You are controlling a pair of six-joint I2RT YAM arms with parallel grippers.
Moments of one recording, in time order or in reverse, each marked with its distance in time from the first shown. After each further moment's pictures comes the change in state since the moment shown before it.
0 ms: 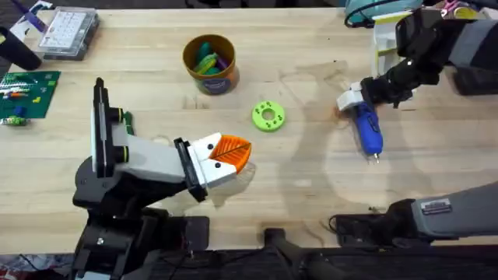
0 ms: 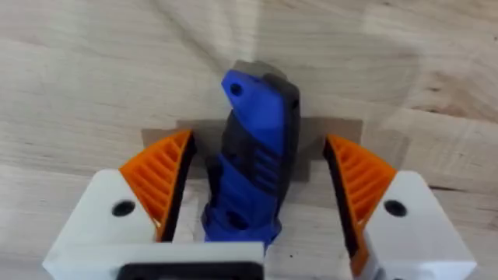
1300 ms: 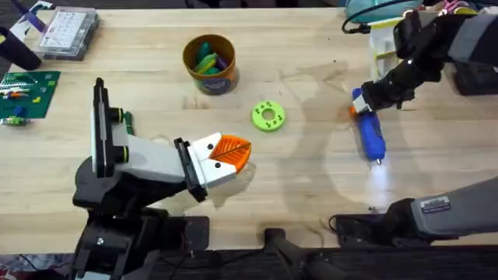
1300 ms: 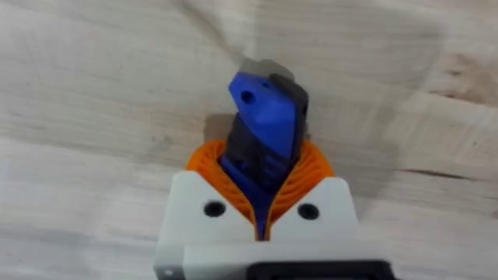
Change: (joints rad) left arm 0.000 0.000 0.000 0.000 0.000 0.000; right arm -0.005 0.029 0.042 -0.119 0.008 -0.034
